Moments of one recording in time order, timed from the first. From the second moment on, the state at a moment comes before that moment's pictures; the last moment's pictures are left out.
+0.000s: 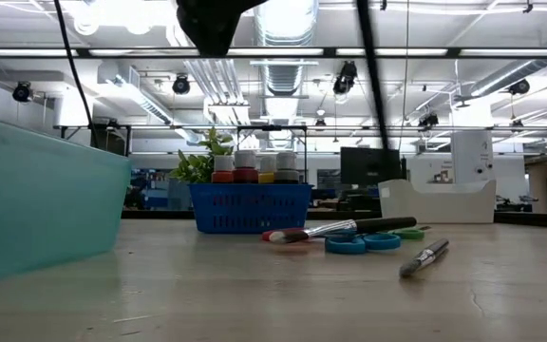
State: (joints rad) left arm -0.59 1.85 0.98 0.58 -0.34 -0.18; right arm 0.63 1.71 1.12 0.23 0.27 -0.55
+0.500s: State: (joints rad) left arm -0.56 1.85 1.00 0.56 -0.28 -0.29; right arm 0.63 1.71 1.12 0.26 0.31 -0.57
